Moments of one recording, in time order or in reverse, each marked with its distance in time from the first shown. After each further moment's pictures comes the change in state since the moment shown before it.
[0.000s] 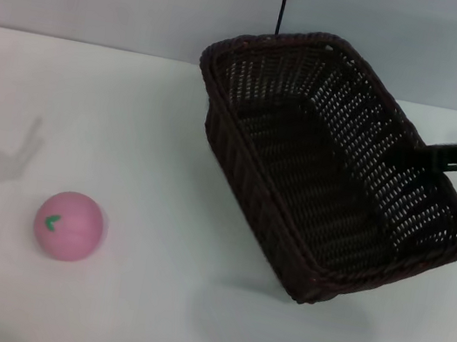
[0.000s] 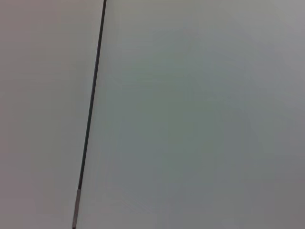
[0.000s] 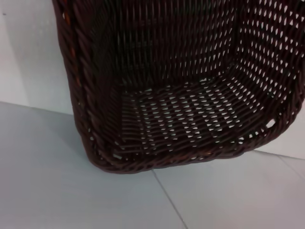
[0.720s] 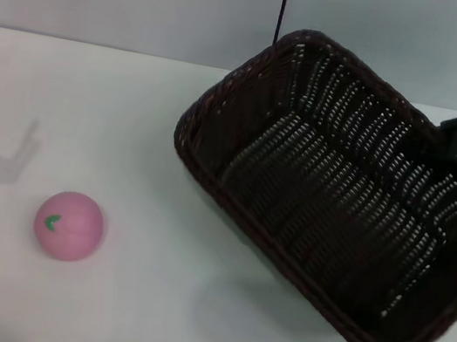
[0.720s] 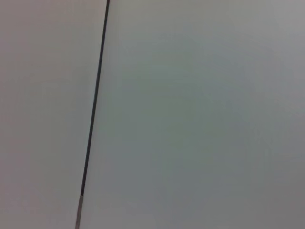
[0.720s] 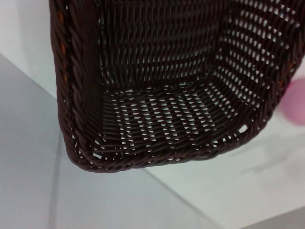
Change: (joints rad) left arm 0.009 0.000 0.000 -0.002 0.000 0.018 0.000; right arm -0.046 0.000 -0.097 -0.318 0.001 -0.219 -0.351
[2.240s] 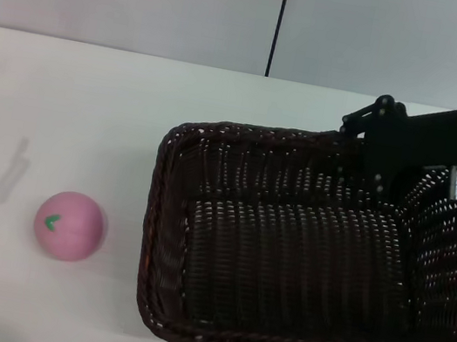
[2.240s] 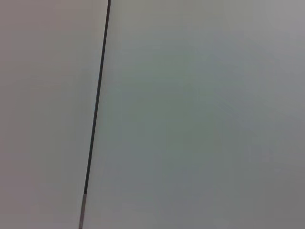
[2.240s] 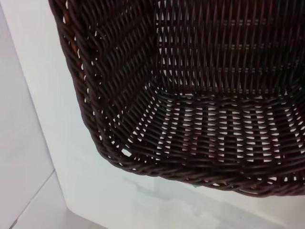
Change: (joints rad) left arm 0.065 0.002 0.041 -0.001 0.000 0.062 0.008; right arm -0.005 0.078 -0.209 0.013 0.109 0.116 -0.600
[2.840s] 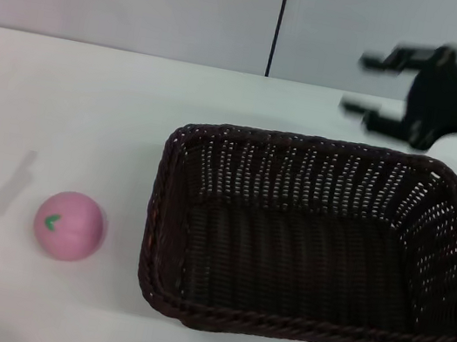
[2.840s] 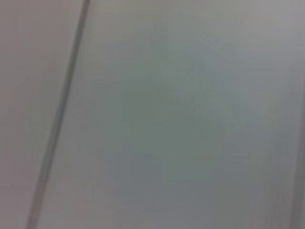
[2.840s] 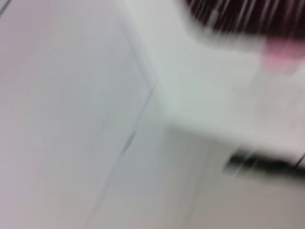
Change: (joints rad) left arm -0.038 0.010 0.137 0.203 0.001 0.100 -0.266; right arm -0.218 0.000 0.070 -0.108 0.465 0.021 0.018
